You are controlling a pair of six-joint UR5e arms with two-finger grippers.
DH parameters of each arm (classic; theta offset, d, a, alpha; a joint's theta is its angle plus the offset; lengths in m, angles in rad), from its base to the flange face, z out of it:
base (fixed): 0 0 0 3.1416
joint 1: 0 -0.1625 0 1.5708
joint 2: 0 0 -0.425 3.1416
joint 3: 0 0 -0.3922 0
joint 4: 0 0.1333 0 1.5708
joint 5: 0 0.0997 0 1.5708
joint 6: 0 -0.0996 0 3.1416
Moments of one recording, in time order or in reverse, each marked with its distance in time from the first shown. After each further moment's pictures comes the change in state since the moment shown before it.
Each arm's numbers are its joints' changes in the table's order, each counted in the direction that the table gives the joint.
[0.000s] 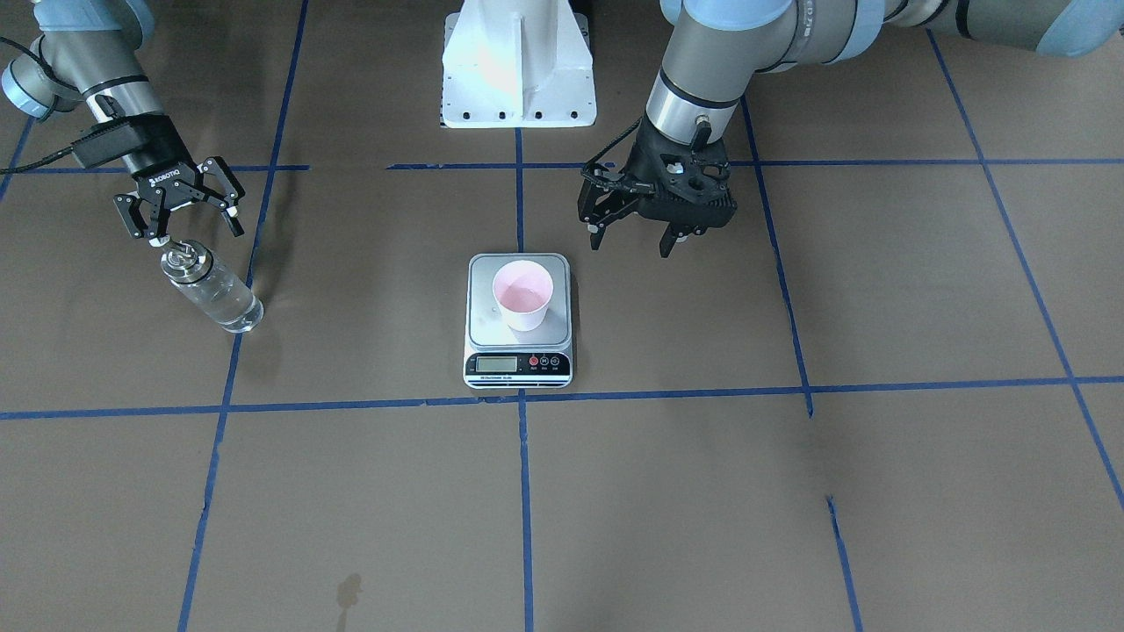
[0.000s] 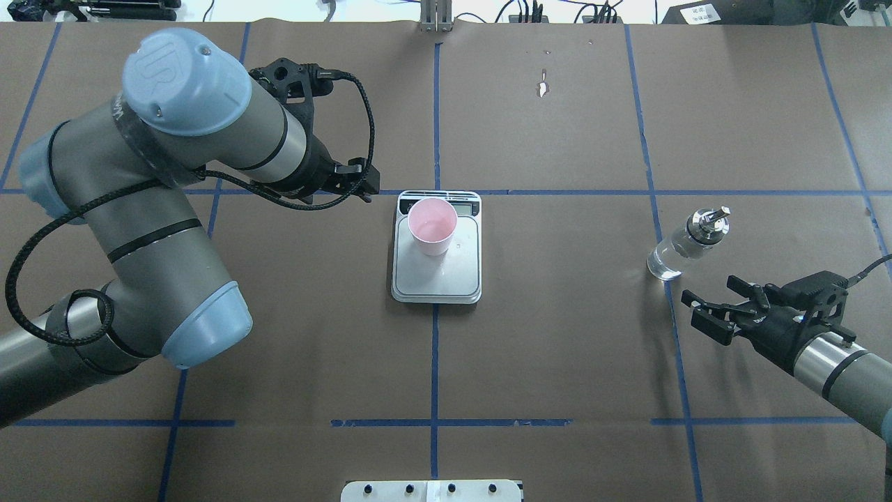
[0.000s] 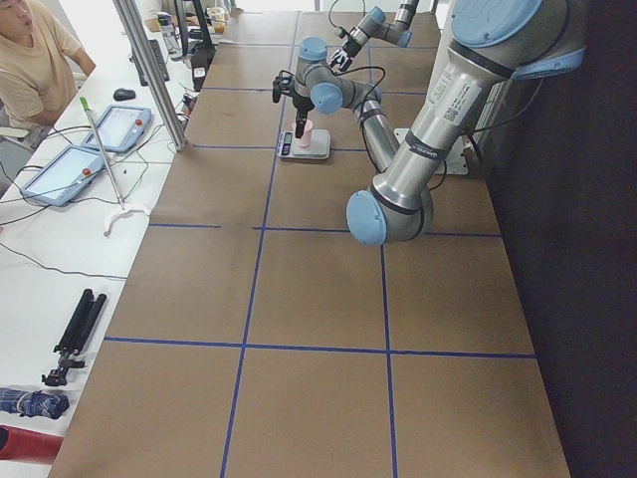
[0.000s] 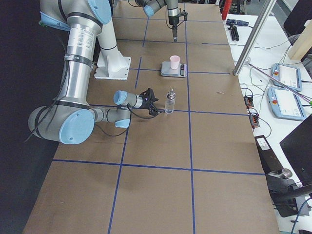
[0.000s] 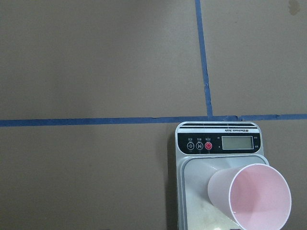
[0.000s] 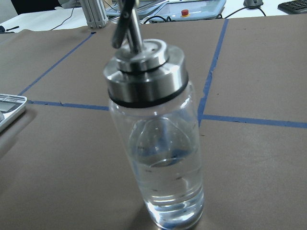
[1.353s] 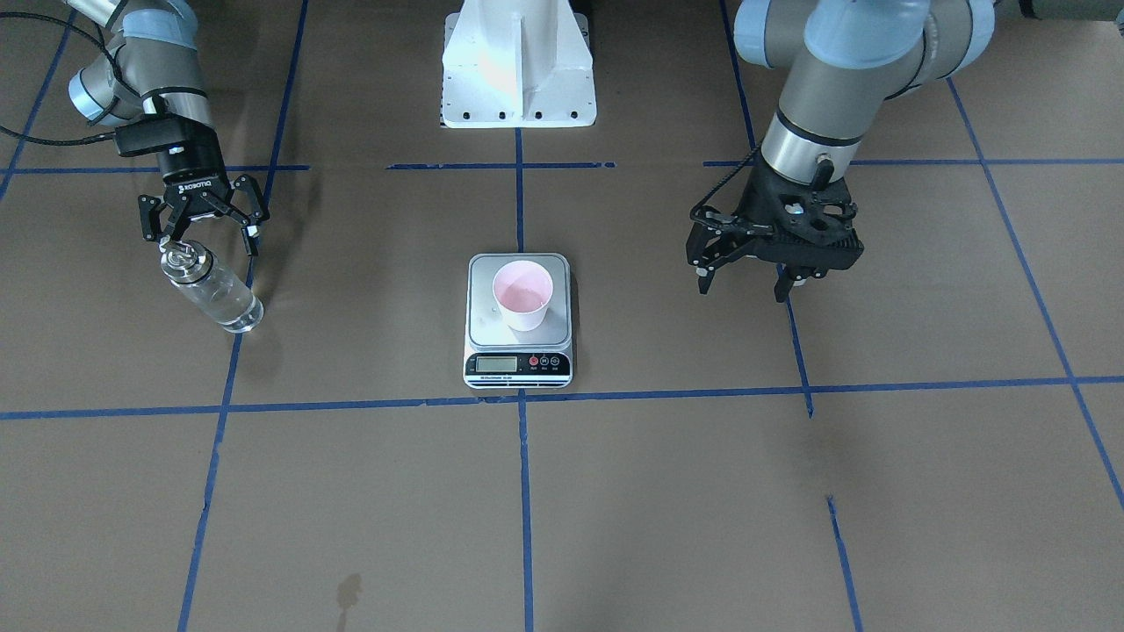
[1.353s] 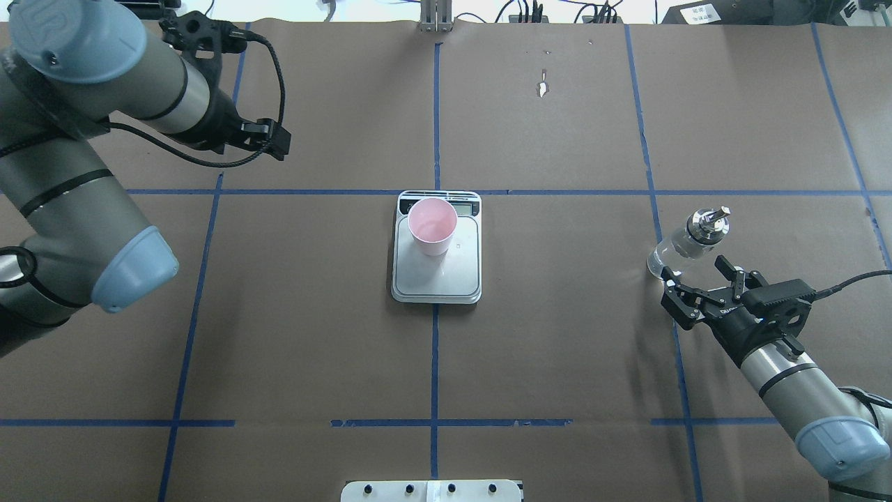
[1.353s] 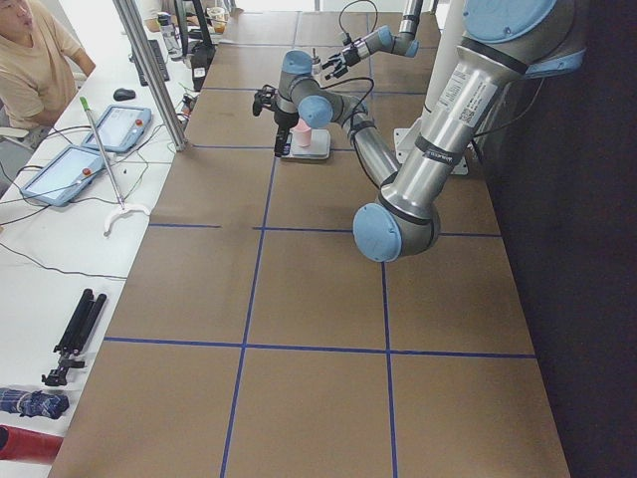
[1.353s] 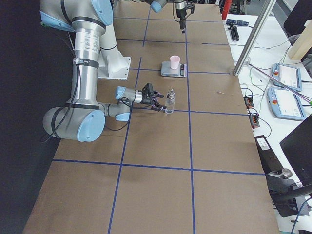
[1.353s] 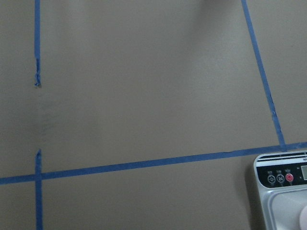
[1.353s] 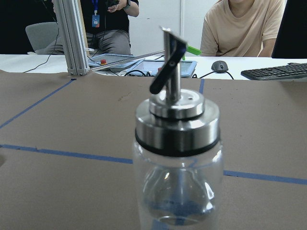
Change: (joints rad) left arm 0.162 -0.127 -0.002 -0.011 -0.002 -0.266; right arm 0.078 -0.113 -0.033 -0.134 -0.345 0.001
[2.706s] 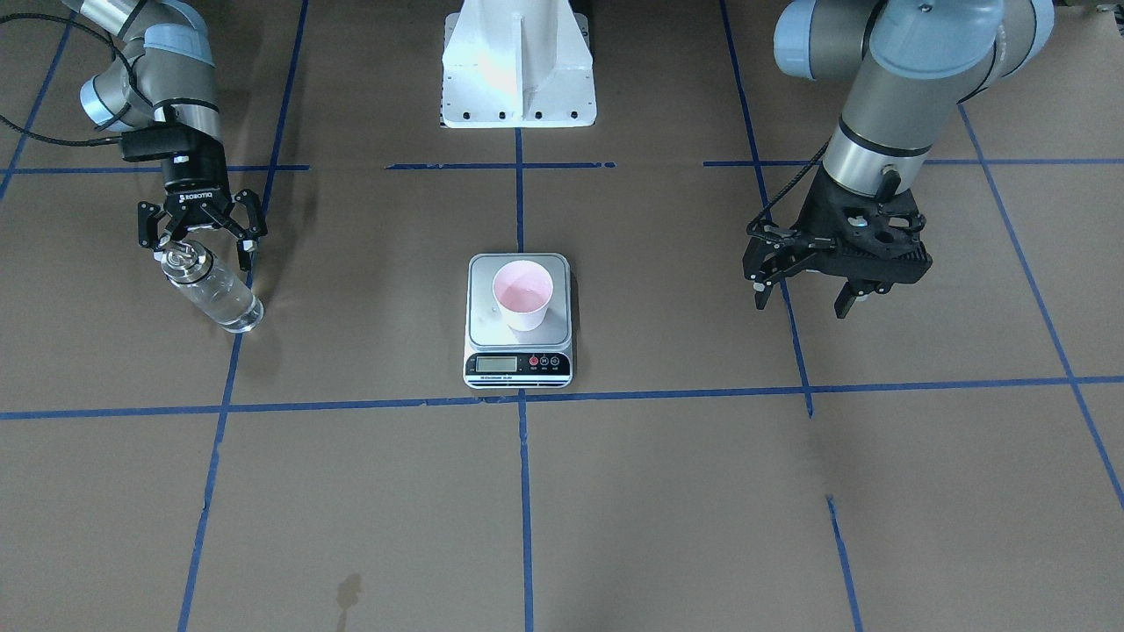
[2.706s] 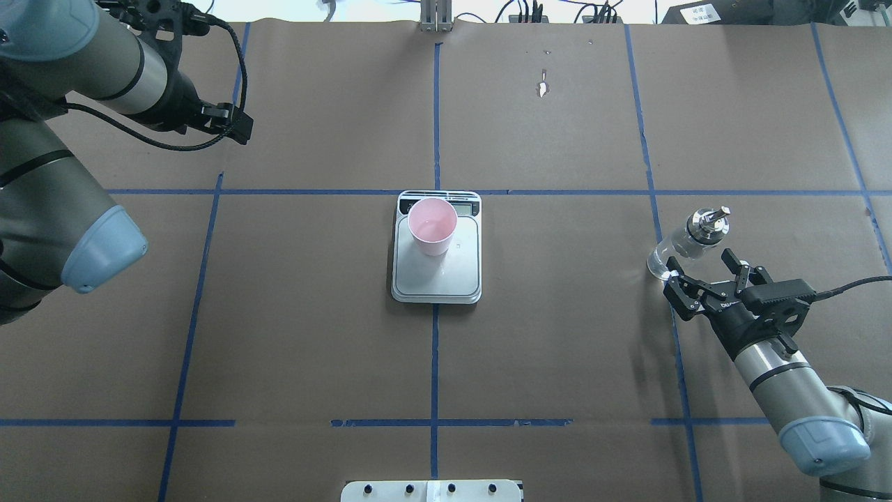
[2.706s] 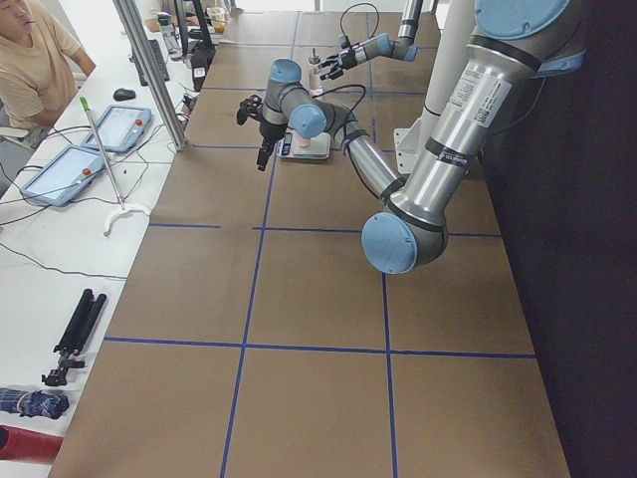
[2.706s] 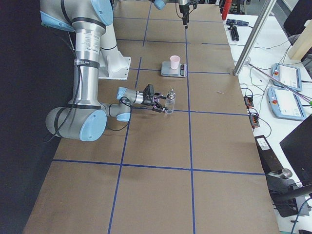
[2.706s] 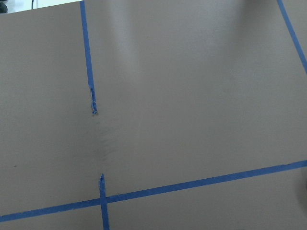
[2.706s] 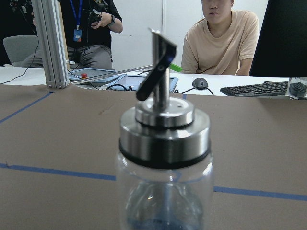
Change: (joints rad) left arm 0.052 -0.034 0.000 0.001 0.001 -0.088; right arm -0.002 -0.040 -0.034 -0.069 -0.094 -0.044
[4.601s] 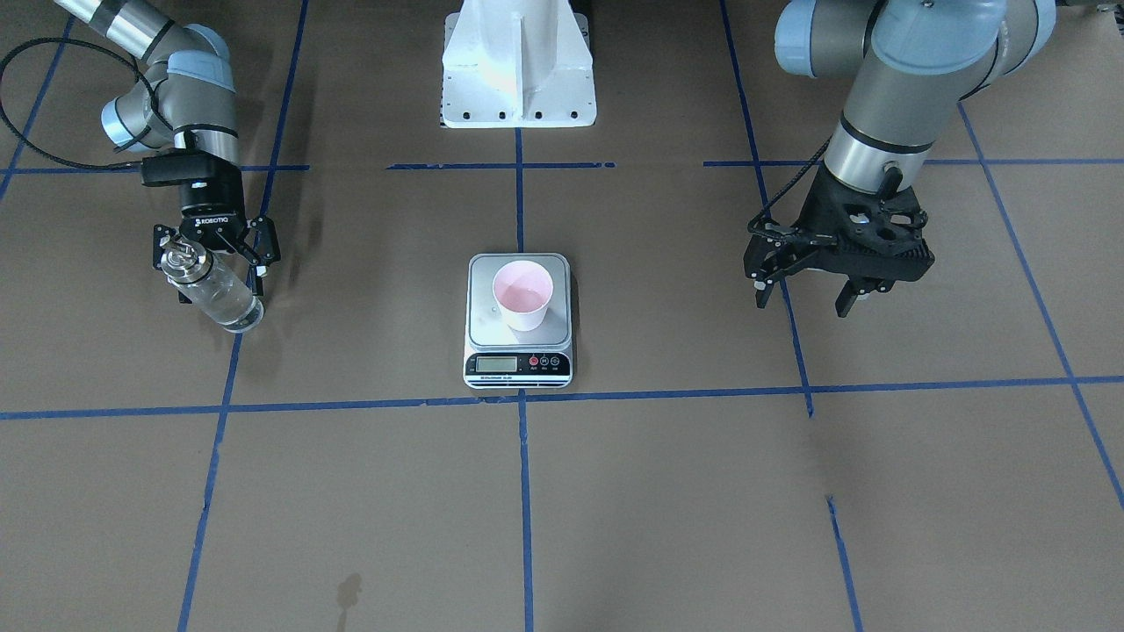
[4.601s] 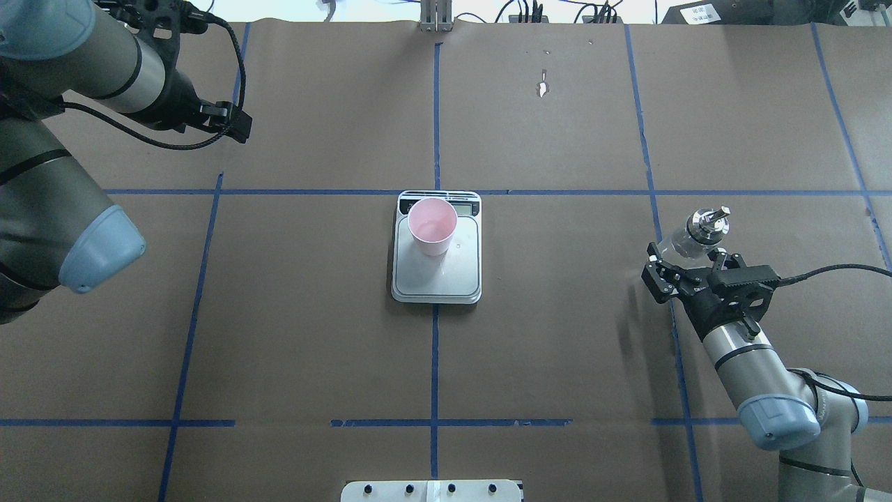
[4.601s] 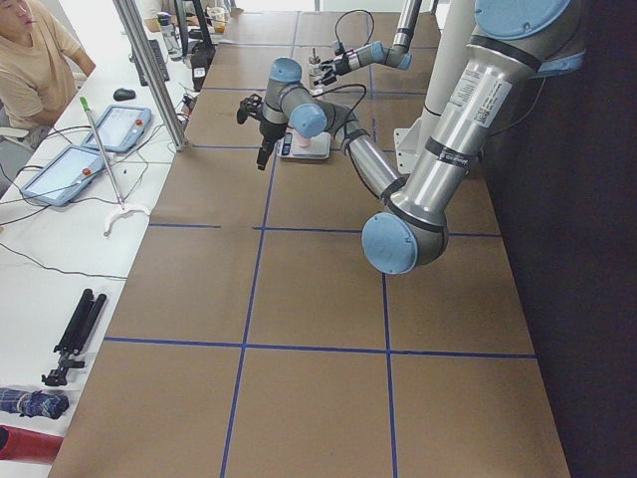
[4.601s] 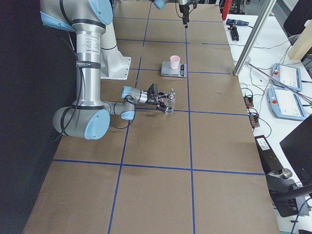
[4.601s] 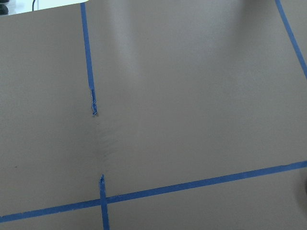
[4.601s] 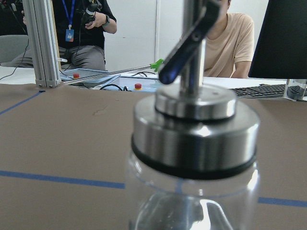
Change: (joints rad) left arm 0.002 -0.001 -0.006 0.000 0.002 0.001; right arm -0.048 -0.092 -0.087 -0.027 0.015 0.000
